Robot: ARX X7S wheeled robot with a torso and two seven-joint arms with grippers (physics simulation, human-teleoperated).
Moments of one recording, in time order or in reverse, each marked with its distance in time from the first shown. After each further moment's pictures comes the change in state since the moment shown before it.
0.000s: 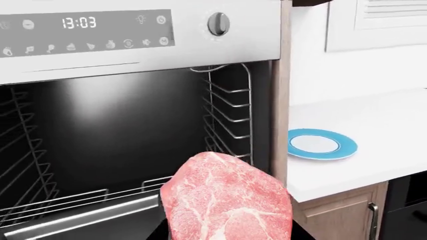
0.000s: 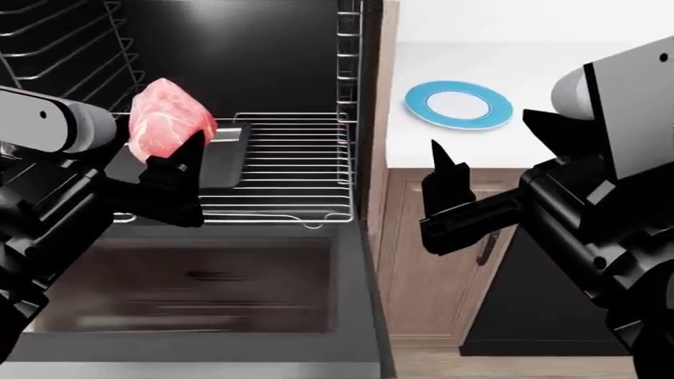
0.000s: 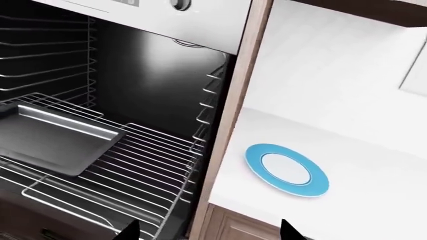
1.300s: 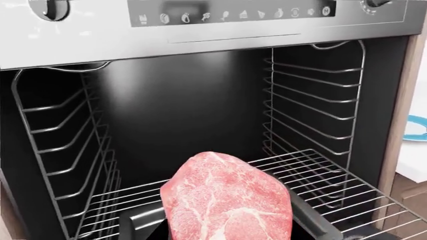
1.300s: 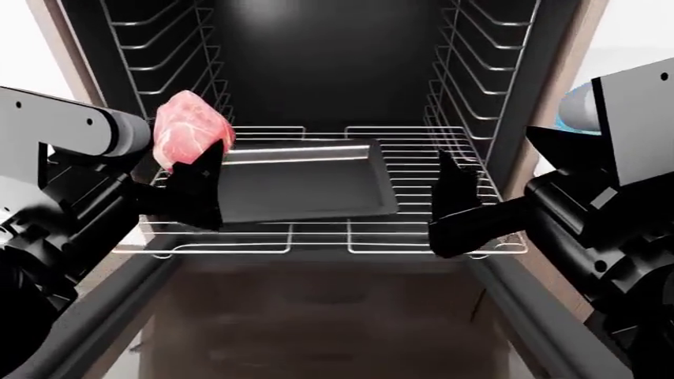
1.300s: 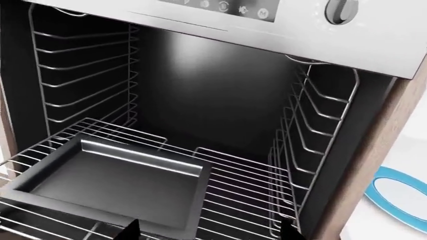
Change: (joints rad) left arm -0.001 0.041 0.075 -0.034 0.082 0.010 0.046; right arm -0.088 0.043 0.019 -0.009 -0.045 -0.057 -0.047
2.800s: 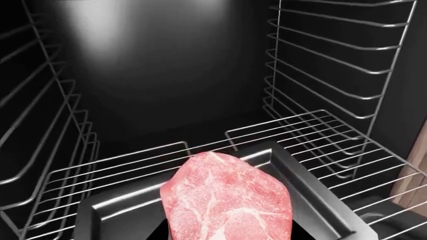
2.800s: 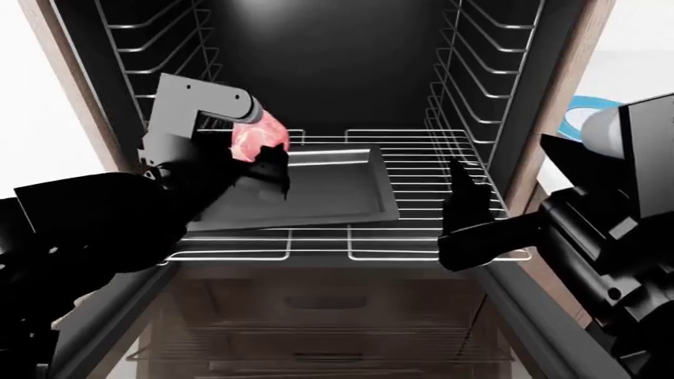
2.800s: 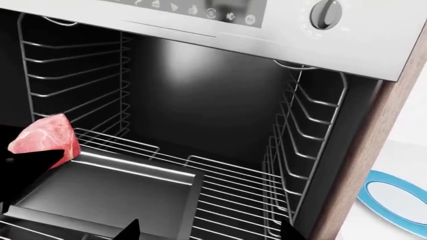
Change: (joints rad) left arm -0.226 0.263 0.376 -0.456 0.362 0.006 0.173; right arm -0.093 0.059 0.044 -0.092 -0.067 -0.064 -0.025
